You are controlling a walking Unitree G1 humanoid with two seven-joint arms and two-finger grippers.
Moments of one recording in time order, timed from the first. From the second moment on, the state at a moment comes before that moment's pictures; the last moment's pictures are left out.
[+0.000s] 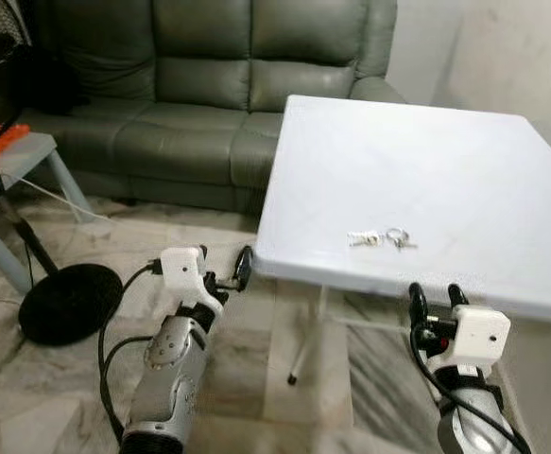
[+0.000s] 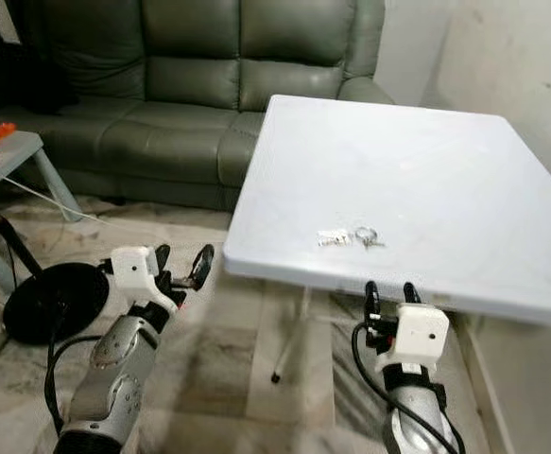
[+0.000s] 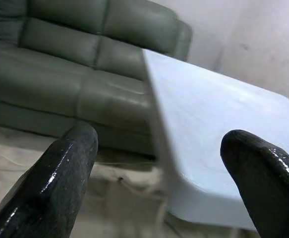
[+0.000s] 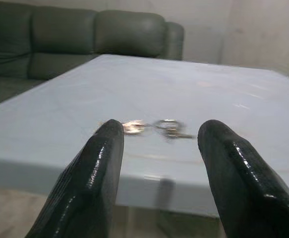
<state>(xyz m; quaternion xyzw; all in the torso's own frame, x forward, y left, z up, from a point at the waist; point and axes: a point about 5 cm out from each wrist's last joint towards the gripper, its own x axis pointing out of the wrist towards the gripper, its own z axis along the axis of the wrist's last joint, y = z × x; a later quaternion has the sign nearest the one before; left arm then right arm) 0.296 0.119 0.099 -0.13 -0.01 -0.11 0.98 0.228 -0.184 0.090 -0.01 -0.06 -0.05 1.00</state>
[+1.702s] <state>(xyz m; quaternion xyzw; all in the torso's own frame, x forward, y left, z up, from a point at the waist) 0.265 0.075 0.107 -0.07 -0.02 -0.26 0.96 0.264 -0.192 0.125 -0.02 0.05 -0.05 1.00</state>
